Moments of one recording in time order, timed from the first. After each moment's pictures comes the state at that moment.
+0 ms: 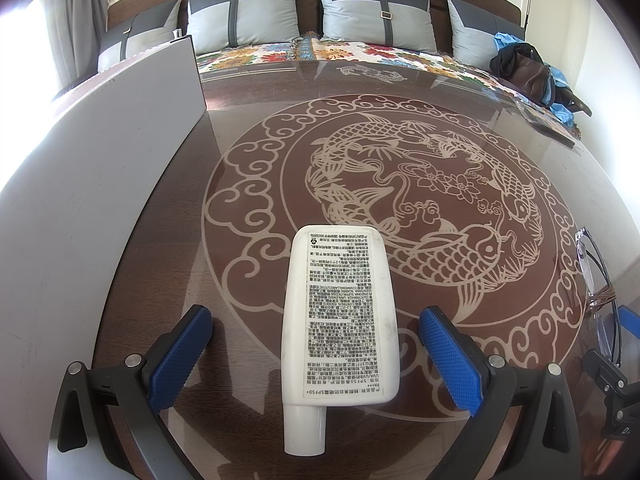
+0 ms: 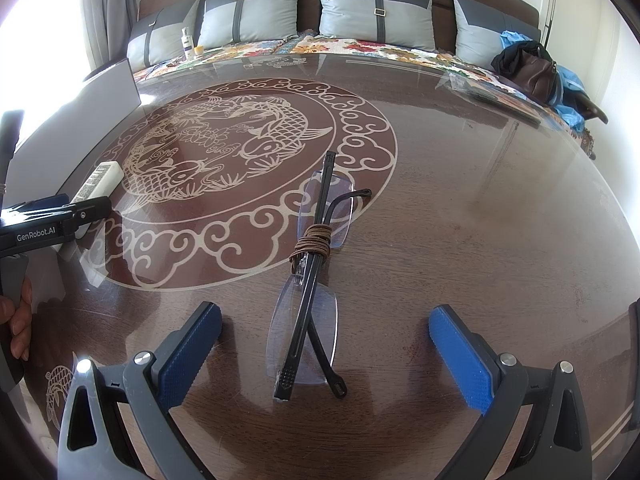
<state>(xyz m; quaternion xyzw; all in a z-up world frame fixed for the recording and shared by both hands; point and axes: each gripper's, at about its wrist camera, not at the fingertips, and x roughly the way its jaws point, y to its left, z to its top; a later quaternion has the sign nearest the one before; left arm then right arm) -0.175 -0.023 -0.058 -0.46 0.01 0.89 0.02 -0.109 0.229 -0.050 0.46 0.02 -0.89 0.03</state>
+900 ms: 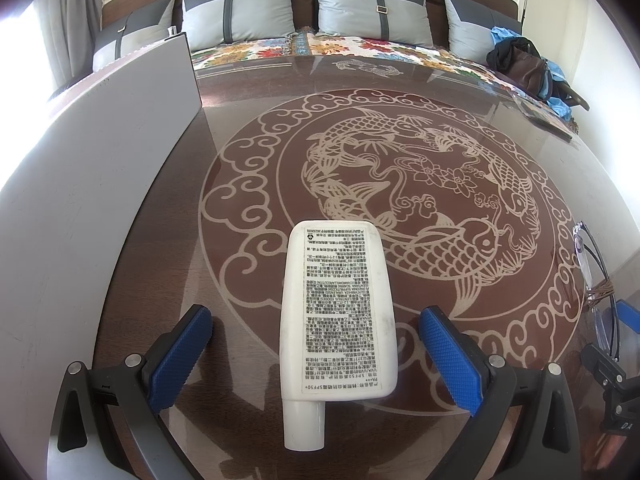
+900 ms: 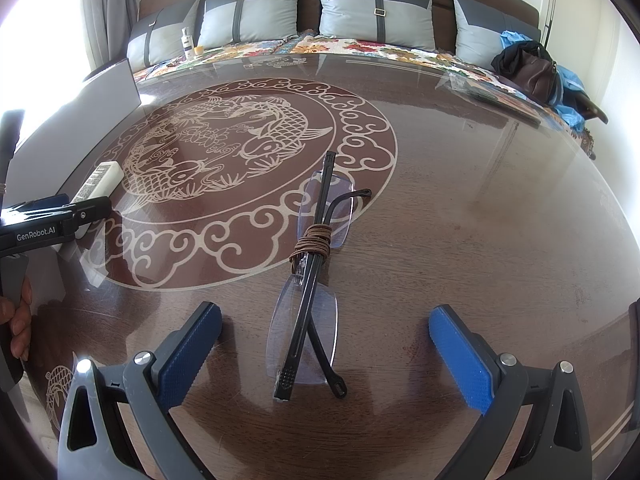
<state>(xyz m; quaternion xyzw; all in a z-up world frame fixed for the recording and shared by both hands) -0.176 -0.022 -0.057 -0.48 0.02 0.88 0.03 -0.109 0.229 -0.050 0.46 0.02 -0.89 0.03</state>
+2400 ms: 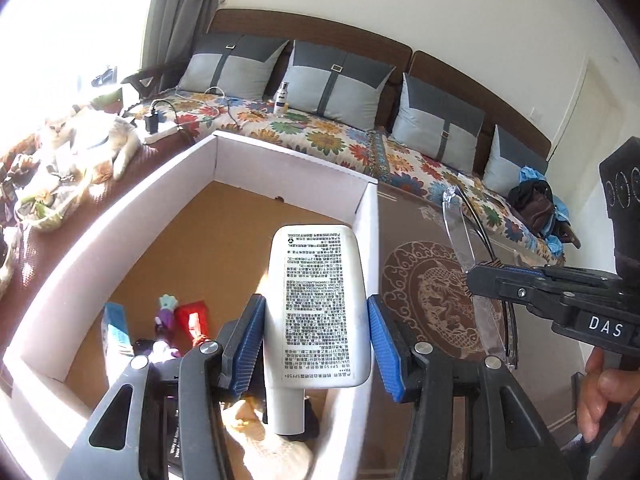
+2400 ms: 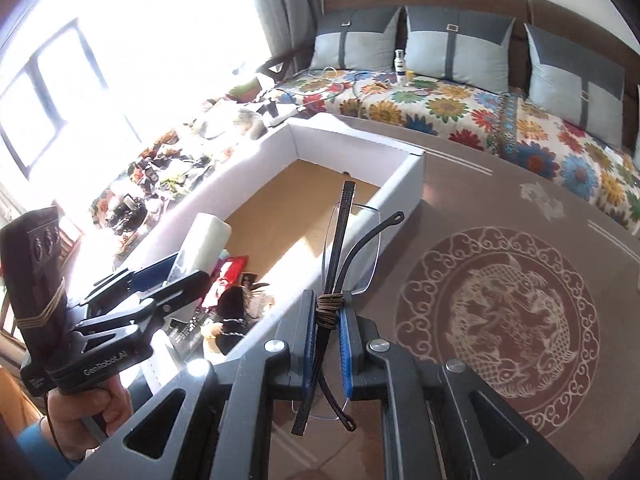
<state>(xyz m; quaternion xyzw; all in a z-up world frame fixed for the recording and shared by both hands) -0.066 -0.266 0.103 -0.37 -0.15 0.92 -0.03 -0.158 -0.069 0.149 0.44 0.05 -0.83 0.34</state>
